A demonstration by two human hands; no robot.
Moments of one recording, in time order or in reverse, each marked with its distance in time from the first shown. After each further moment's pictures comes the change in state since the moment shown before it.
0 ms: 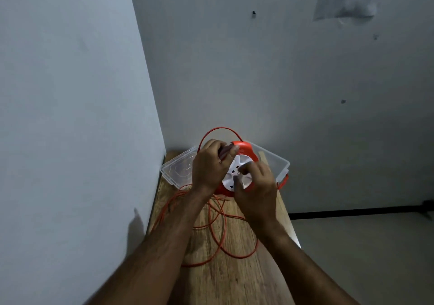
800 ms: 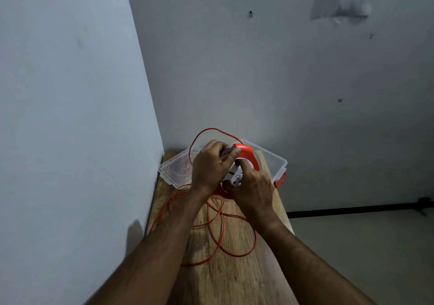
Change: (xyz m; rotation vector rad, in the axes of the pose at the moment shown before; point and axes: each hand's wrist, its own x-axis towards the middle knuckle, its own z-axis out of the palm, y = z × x) left_hand -0.003 0.002 0.001 0.034 -0.051 0.033; right_hand 0.006 0.014 0.013 -0.218 -0.141 -0.025
